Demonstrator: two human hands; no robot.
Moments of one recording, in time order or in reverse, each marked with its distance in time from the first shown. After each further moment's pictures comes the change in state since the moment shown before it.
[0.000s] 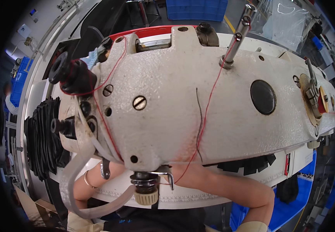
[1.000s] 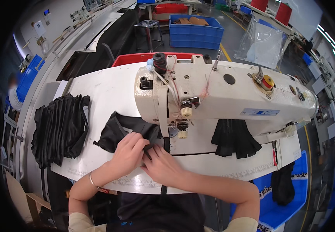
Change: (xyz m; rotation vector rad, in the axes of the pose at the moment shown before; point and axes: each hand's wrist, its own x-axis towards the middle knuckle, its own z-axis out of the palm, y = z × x) left_hand 0.002 0.062 -0.059 0.311 -0.301 -0.029; right_hand 0.023 -0.089 0.011 -0.339 0.118 -0.212
